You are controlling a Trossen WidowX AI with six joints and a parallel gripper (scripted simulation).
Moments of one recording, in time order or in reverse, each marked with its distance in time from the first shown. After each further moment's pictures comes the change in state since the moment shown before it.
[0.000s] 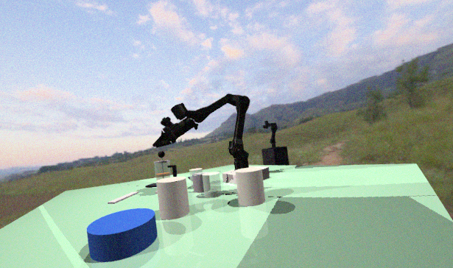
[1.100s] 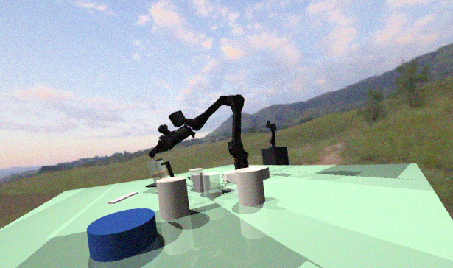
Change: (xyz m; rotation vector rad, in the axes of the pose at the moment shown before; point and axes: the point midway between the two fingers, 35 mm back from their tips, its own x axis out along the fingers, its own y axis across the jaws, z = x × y) arm 0.034 0.003 -0.021 -0.006 -0.036 0.006
